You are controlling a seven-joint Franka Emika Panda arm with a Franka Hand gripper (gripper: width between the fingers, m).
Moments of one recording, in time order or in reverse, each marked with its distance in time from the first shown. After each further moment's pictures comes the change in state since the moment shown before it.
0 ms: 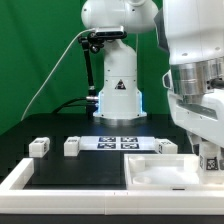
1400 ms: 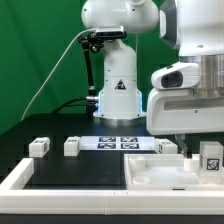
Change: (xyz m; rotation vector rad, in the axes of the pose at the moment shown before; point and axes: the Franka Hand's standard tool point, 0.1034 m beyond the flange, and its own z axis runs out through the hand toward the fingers) arm 0.001 -0.002 -0.008 -0.086 0.035 -1.073
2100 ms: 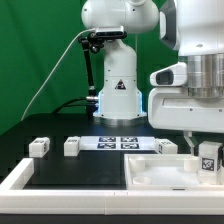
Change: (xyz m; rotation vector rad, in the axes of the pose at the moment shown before) arm 0.002 0.000 0.000 0.015 0.034 0.592
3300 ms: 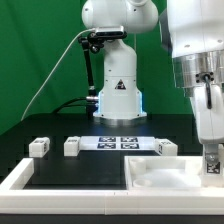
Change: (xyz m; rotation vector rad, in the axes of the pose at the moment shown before) arm 0.005 -0.004 0.000 0.102 -0.015 1.063
